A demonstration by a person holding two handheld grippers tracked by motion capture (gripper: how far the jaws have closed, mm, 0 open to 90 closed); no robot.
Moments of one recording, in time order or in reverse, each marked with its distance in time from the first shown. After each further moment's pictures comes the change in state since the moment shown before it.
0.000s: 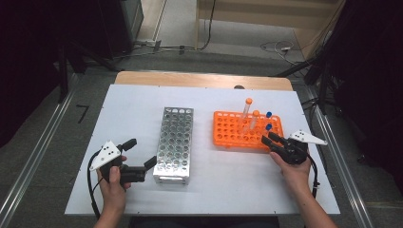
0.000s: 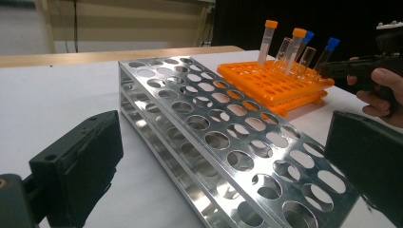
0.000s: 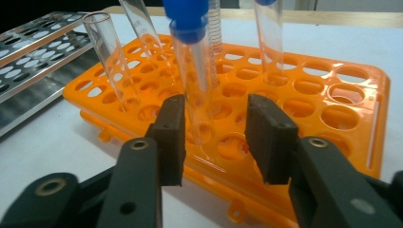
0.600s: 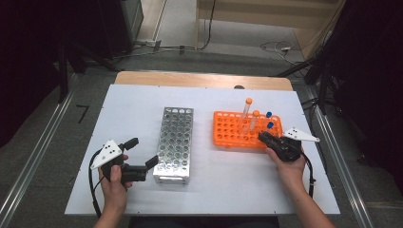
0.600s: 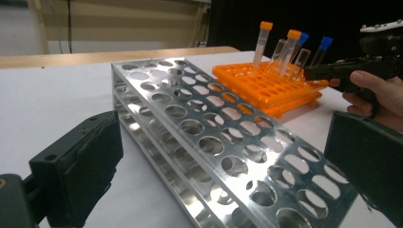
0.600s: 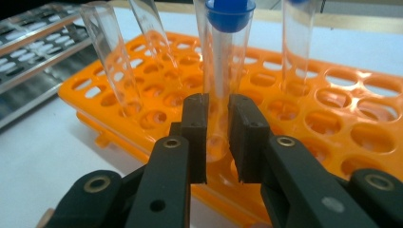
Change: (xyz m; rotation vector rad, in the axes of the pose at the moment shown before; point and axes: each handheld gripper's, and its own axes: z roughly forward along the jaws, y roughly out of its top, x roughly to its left) left arm -0.002 0.006 0.001 -0.006 -0.017 0.000; right arm 0.005 0.004 0.013 -0.002 0.006 -0.042
